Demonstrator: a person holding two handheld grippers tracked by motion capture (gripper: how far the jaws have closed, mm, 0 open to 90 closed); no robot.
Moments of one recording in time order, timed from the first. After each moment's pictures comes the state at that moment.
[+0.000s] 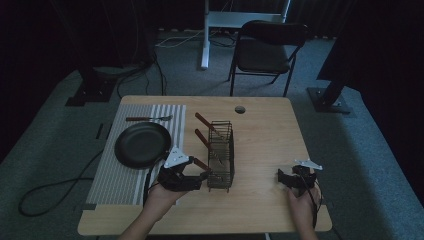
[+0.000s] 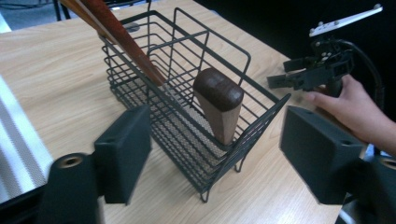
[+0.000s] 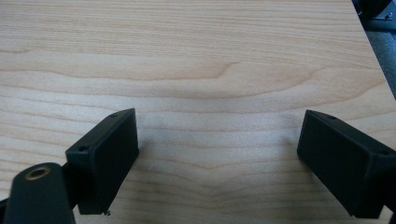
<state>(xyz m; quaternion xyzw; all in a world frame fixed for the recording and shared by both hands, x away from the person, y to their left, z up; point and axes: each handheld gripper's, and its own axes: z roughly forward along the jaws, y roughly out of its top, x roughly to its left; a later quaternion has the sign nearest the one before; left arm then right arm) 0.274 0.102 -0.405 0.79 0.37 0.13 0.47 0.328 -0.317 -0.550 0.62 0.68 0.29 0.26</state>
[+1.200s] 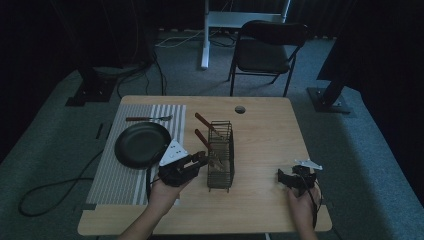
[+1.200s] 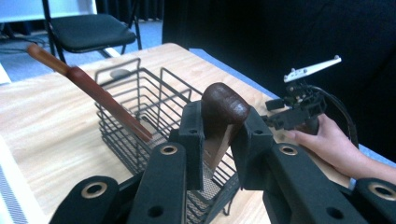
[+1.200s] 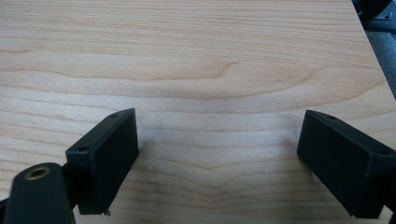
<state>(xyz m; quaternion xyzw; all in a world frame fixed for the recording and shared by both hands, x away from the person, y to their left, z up) 0.273 0.103 -0.379 0.76 0.34 0.15 0.53 0.328 -0.317 -0.550 0.62 0.68 0.29 0.26</state>
